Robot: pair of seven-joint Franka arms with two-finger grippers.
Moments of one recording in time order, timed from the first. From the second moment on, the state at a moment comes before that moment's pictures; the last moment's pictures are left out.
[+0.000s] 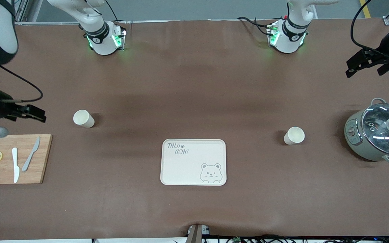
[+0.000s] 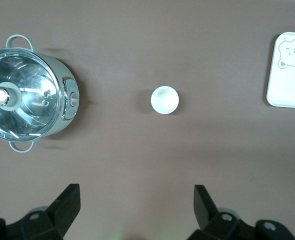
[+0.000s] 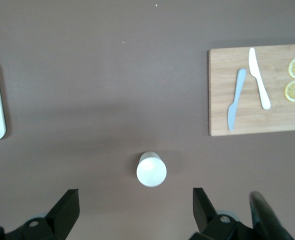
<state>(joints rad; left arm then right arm) -0.03 -0.13 -0.04 -1.65 0.01 1.54 -0.12 0.00 0.18 0.02 -1.42 -0.05 1.57 0.07</state>
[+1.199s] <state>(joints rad) -0.03 -0.13 -0.05 -1.64 0.01 1.50 -0.12 -0.05 -0.04 0.01 -1.62 0.00 1.61 0.08</state>
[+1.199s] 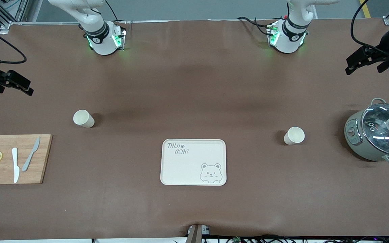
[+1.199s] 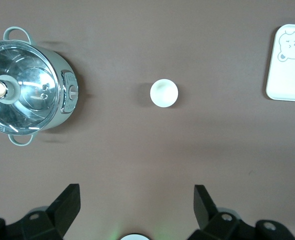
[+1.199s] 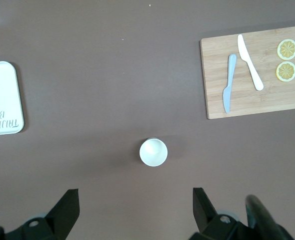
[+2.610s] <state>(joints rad) -0.02 -0.09 -0.08 -1.57 0.01 1.45 -0.12 -0.05 -0.03 0.01 -1.62 0.00 1.57 0.08</state>
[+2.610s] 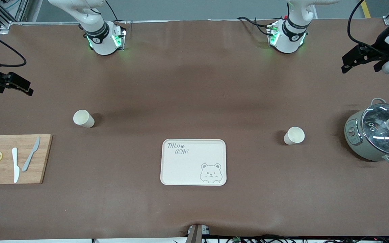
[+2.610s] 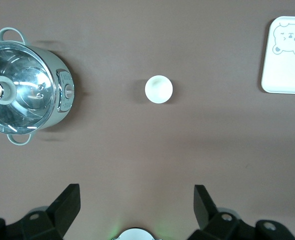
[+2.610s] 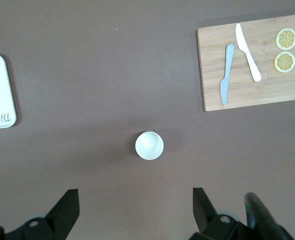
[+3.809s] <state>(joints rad) -0.01 -0.10 -0.08 -1.52 0.01 1.40 -0.12 -0.06 -0.02 0.01 -1.61 0.00 1.58 0.08</state>
